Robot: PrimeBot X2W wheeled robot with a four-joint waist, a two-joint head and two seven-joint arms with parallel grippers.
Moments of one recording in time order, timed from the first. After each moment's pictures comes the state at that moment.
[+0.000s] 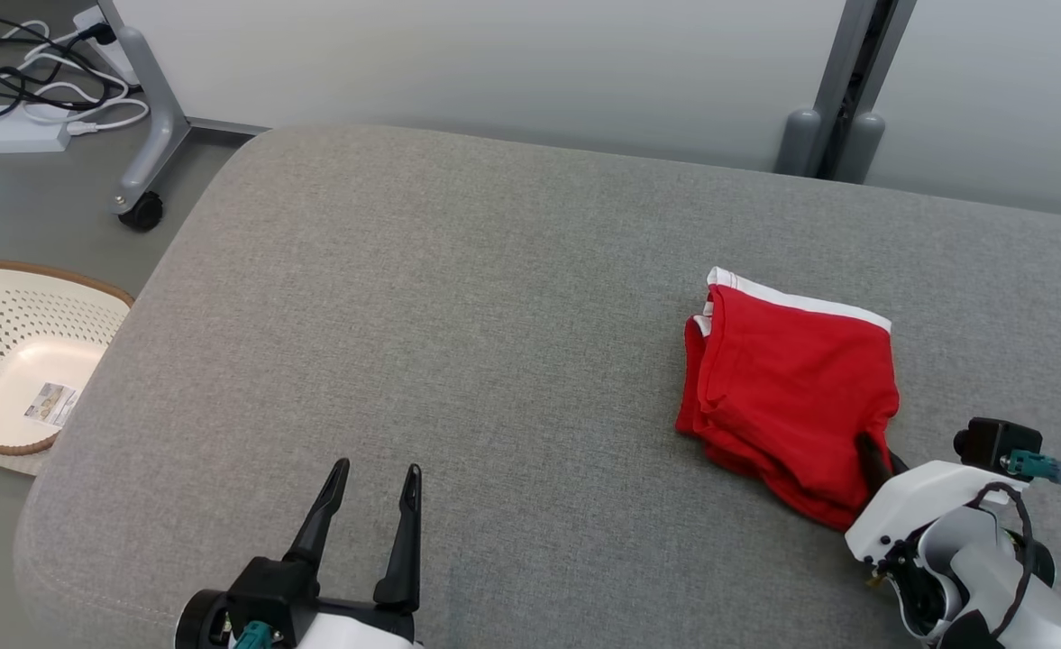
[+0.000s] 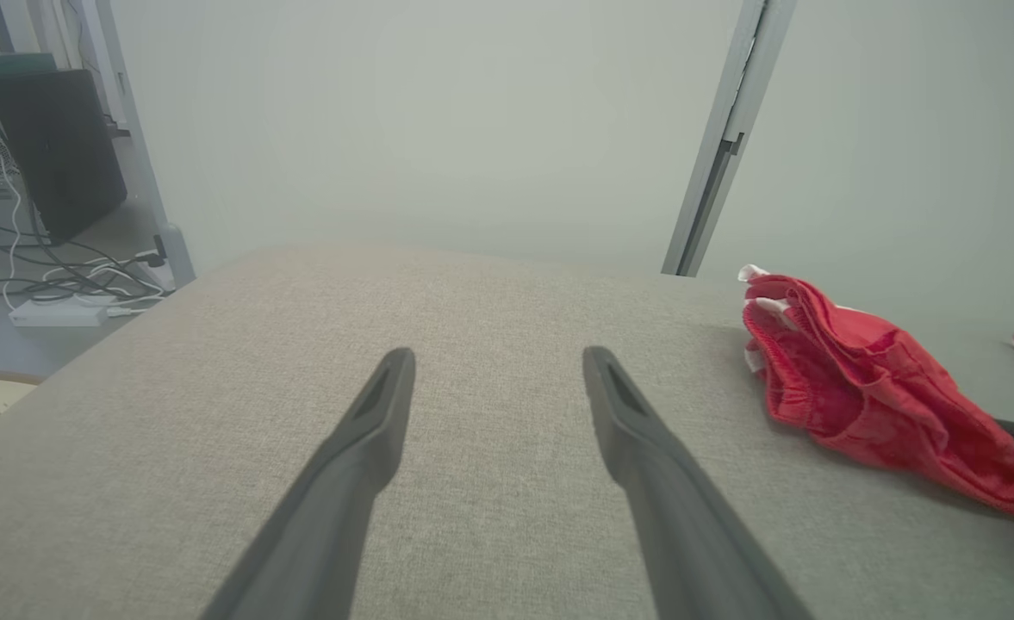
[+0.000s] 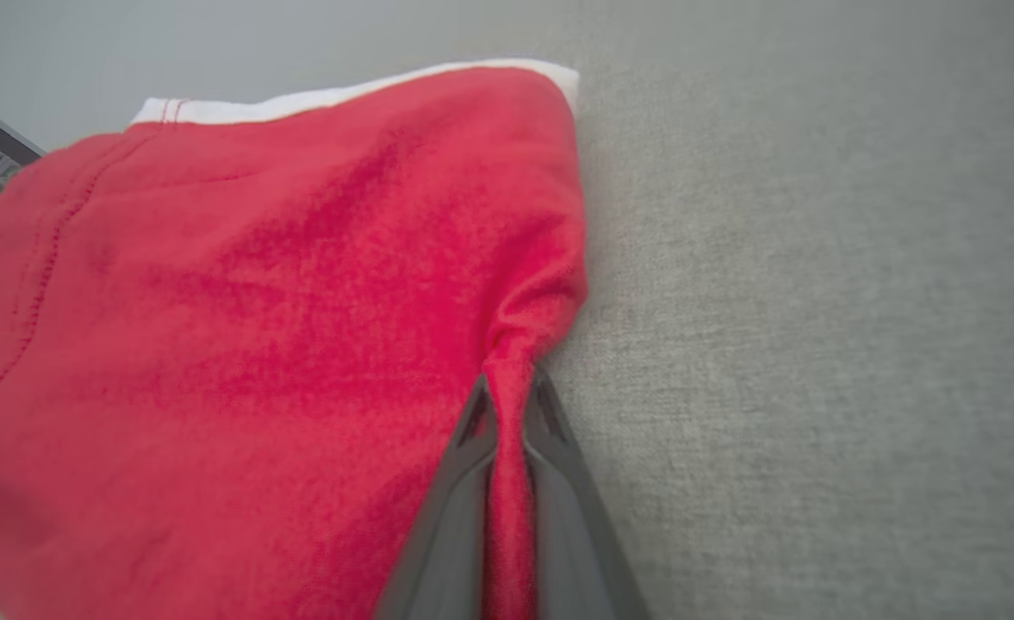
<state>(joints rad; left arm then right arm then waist) 0.03 0.05 -0.27 0.13 -0.26 0.05 -0.26 -0.55 -0.19 0.54 1.07 0.97 0.13 -0.22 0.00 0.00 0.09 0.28</state>
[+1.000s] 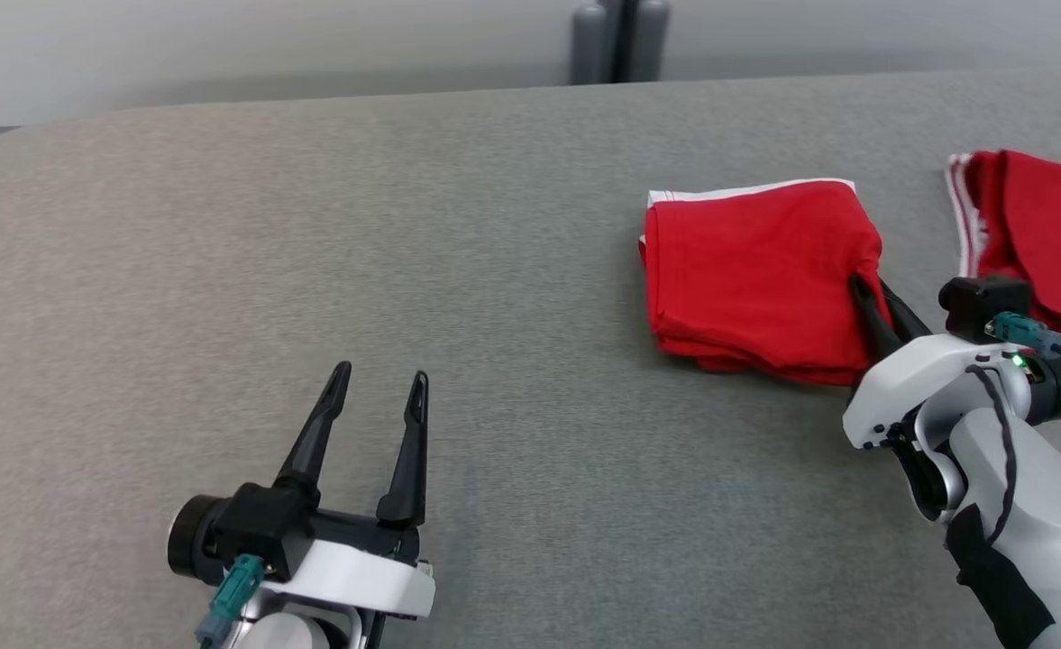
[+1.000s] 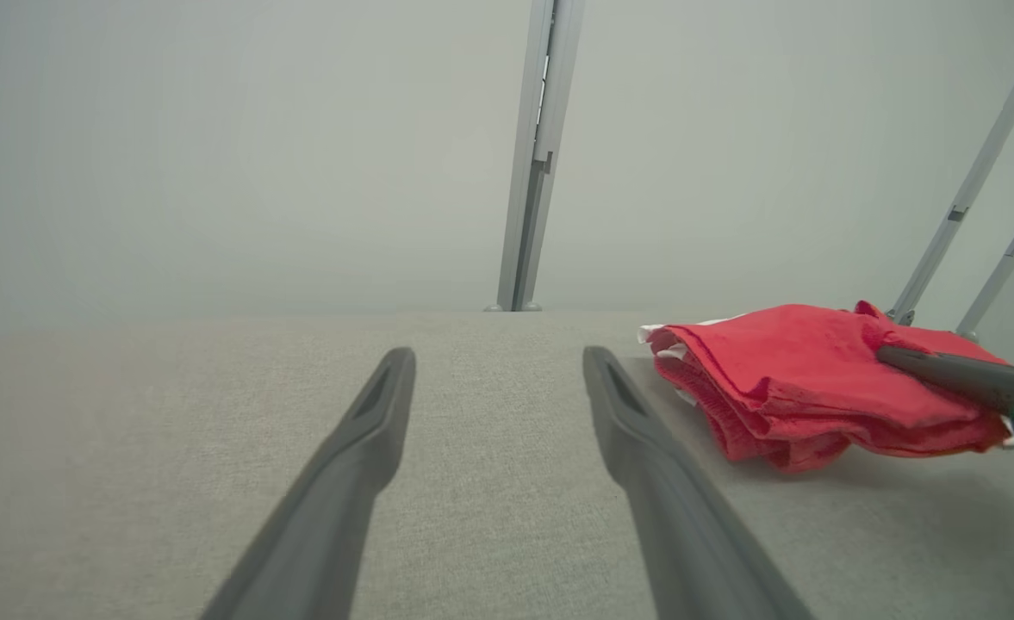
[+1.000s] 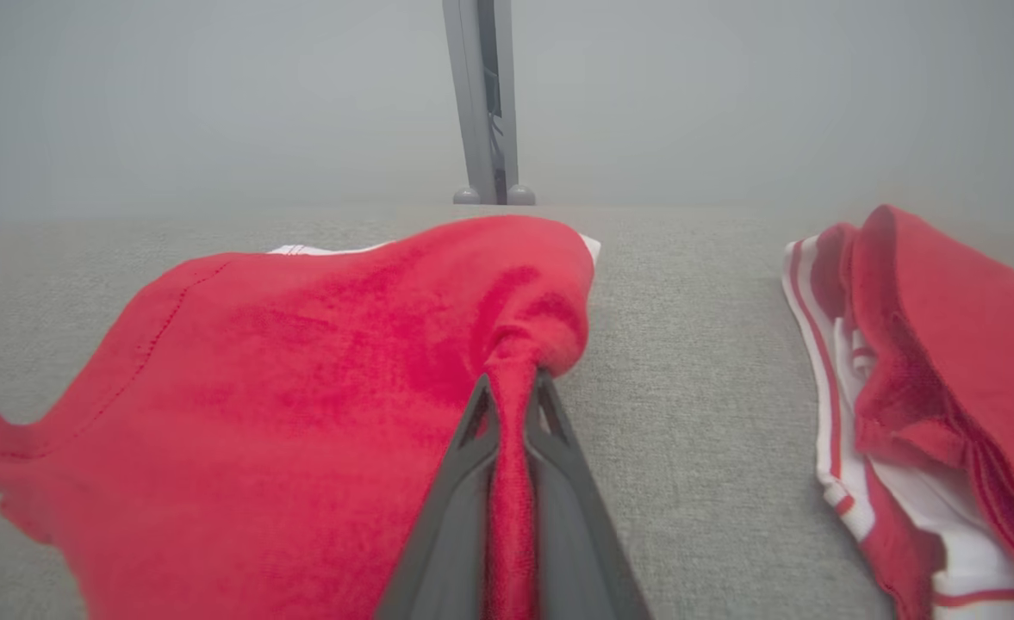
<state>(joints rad) -0.08 0.05 -0.28 0.06 -0.24 0.04 -0.26 -0.71 -0.24 0.51 0.94 0.57 0.13 -0.26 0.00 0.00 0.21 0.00</state>
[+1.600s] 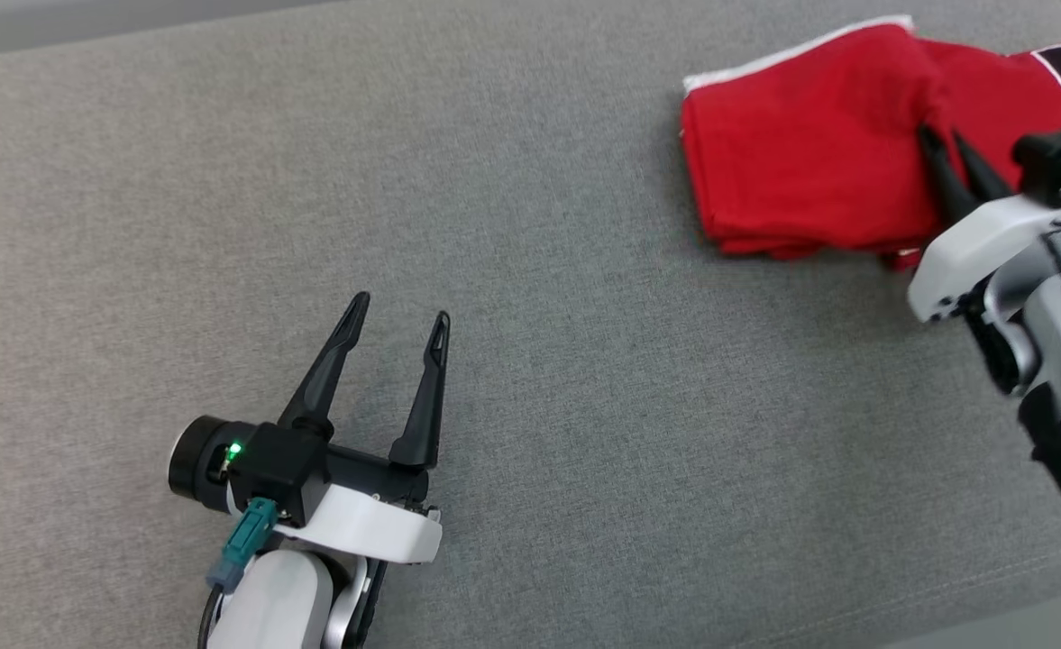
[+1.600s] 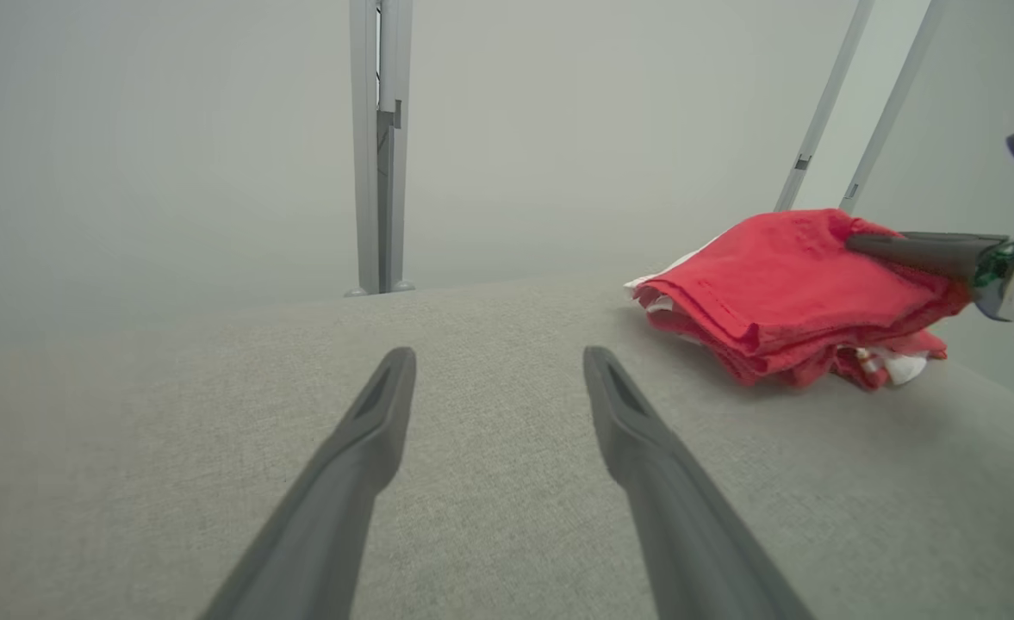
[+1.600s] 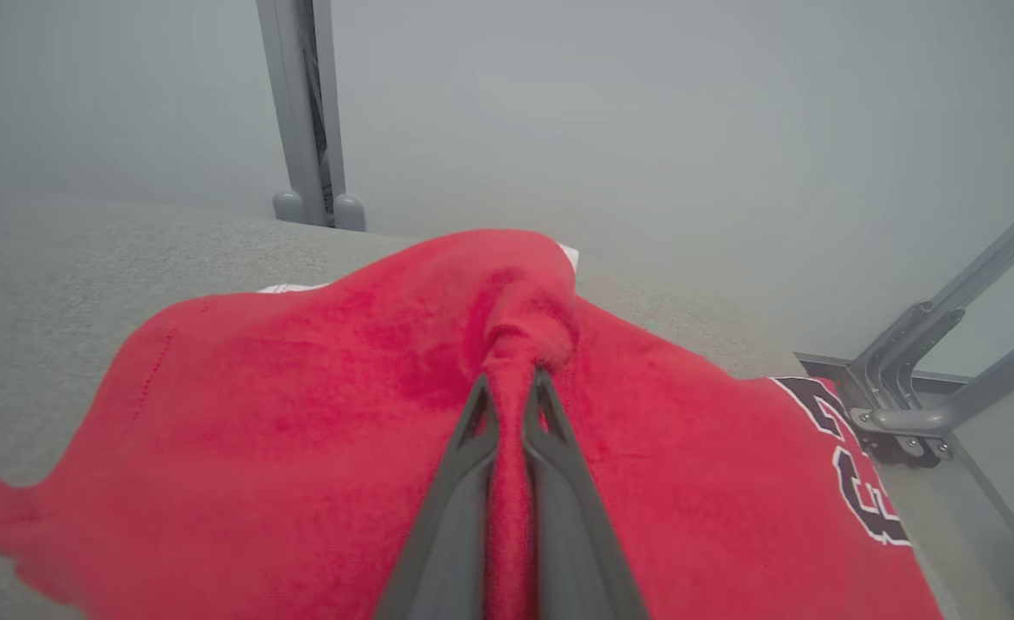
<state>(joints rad) -0.20 0.05 -0.28 0.08 -0.17 -0.01 -0.26 -0.92 -0.31 0.55 0.95 0.49 0.13 -0.26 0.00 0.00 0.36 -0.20</state>
